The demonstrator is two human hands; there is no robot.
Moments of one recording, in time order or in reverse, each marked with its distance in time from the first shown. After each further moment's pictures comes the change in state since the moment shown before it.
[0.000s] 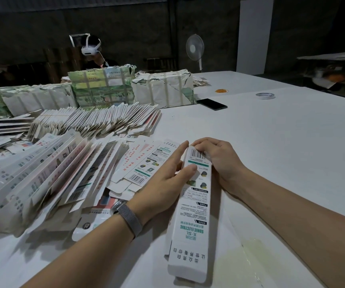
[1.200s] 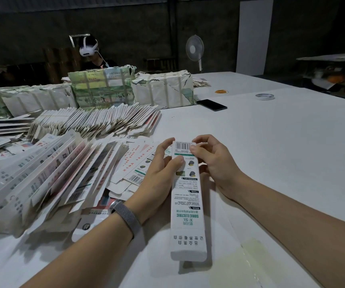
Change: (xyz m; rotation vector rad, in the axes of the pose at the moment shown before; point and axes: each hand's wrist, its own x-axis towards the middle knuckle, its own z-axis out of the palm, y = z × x) left_hand 0.002 0.007 0.001 -0.389 0.198 -0.046; right_hand 0.000 0.013 0.002 -0.004 -0.041 -0.114
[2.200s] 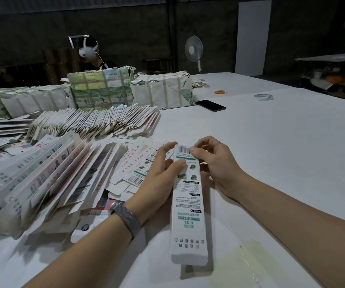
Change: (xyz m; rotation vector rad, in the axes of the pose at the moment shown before) left_hand 0.002 -0.005 -0.002 0.060 -0.037 0.010; right_hand -0.001 -0.004 -0.002 0.030 0.066 0.076
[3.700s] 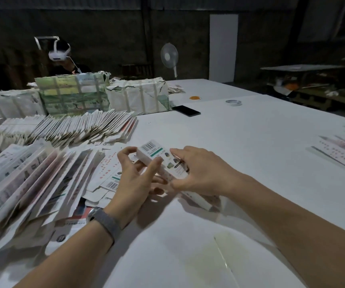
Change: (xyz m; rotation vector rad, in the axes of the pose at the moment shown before) left_hand 0.003 -0.001 0.001 -0.080 0.167 0.056; right_hand -0.037 -0.053 -0.008 -1.392 -0.238 -0.243
